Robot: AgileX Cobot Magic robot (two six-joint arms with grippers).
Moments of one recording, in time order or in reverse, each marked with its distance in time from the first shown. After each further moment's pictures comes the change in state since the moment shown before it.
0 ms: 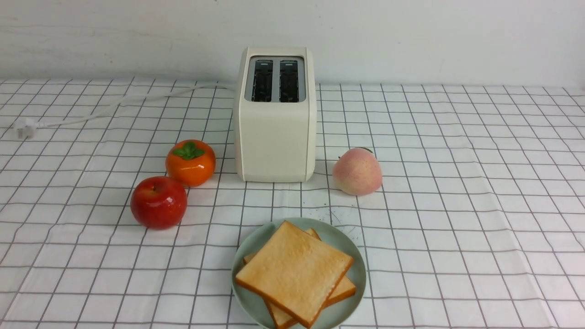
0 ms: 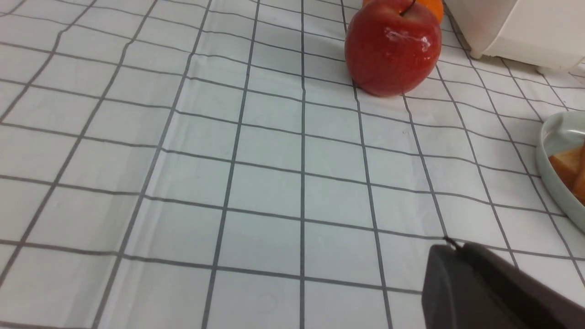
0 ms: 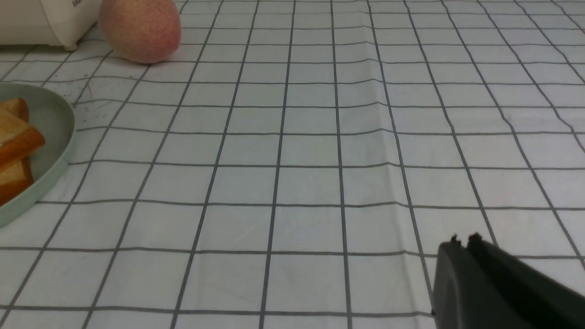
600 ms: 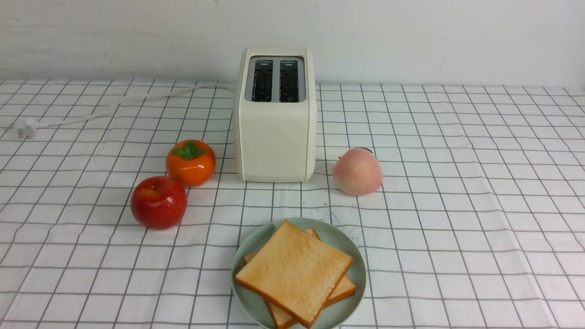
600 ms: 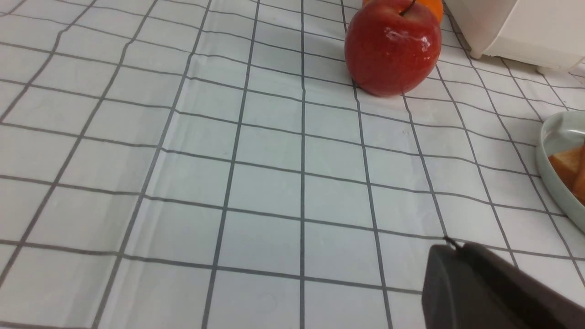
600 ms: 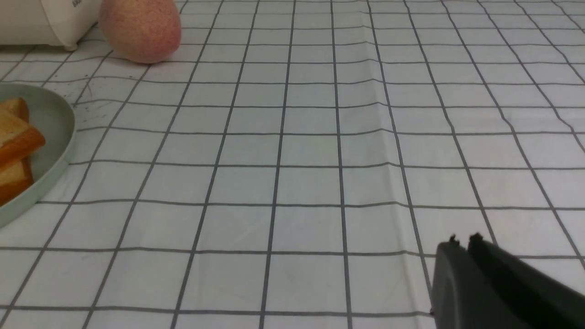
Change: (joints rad) right arm 0.000 0.000 0.000 0.000 0.000 0.001; left arm 0.000 0.000 0.000 0.000 0.000 0.000
